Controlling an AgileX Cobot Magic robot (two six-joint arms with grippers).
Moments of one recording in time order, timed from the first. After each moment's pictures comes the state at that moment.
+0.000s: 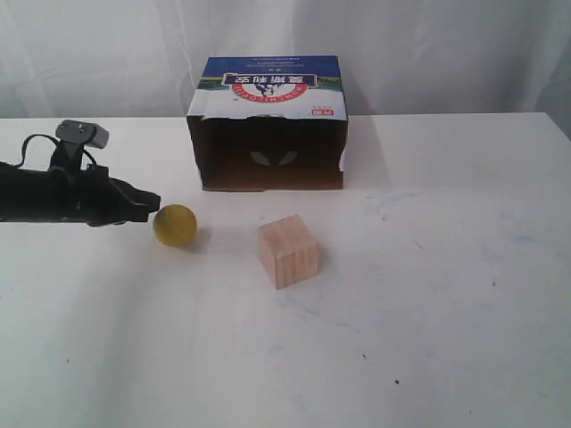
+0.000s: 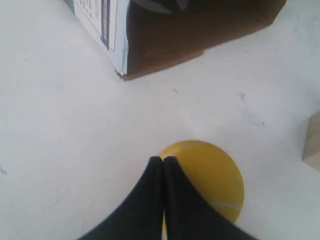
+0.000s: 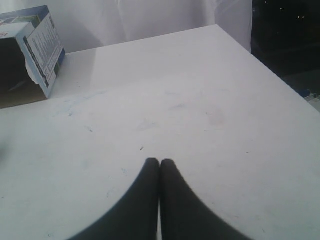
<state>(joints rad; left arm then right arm) 0.07 1.94 -0.99 -1.79 0.65 2.03 -0.13 0.01 0.00 0.15 0.36 0.04</state>
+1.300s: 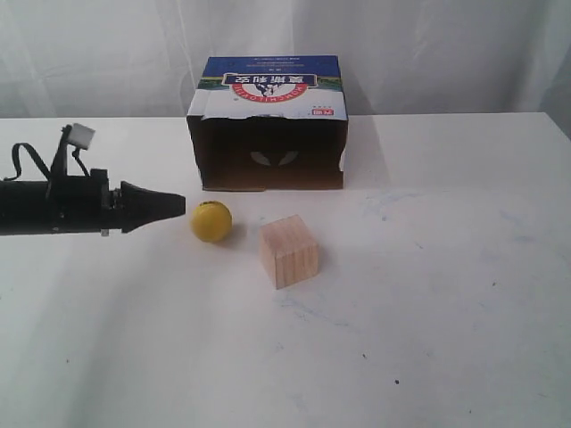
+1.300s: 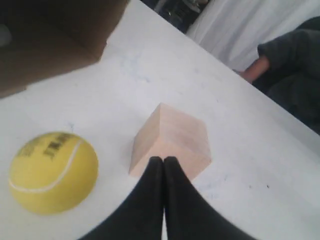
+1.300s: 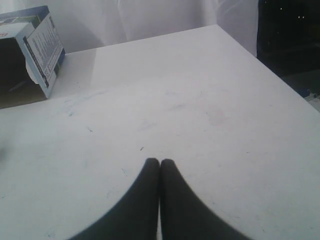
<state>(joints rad) 0.13 2.02 -0.99 -1.65 1.23 1.99 -0.13 0.01 0.00 0.15 0.36 0.04</state>
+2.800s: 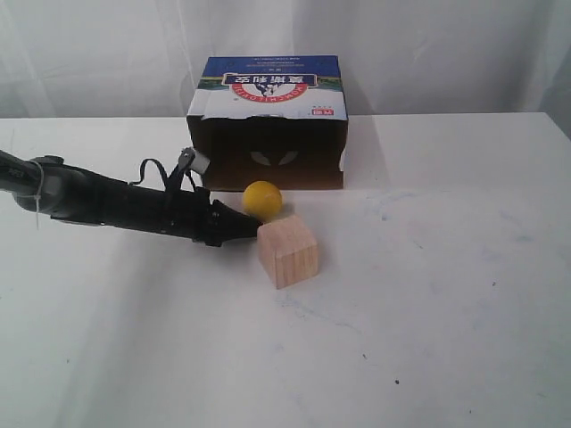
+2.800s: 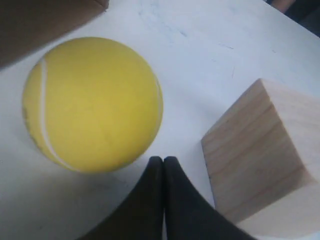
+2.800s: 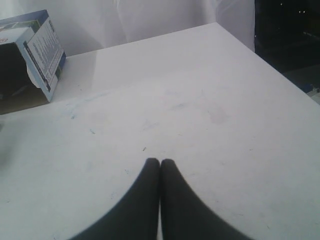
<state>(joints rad) -0.09 2.40 -1.49 -1.60 1.06 1.91 -0.13 0.01 0.00 0.15 0.36 0.07</state>
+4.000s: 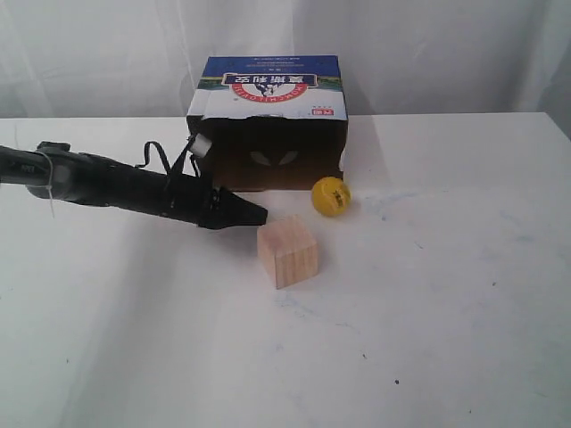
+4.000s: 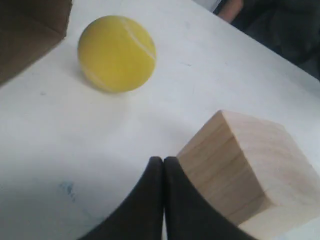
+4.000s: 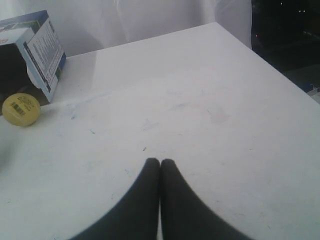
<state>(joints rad) -0.08 2.47 -1.69 -1.49 1.25 1.76 -0.13 0.01 0.00 0.15 0.36 0.07</state>
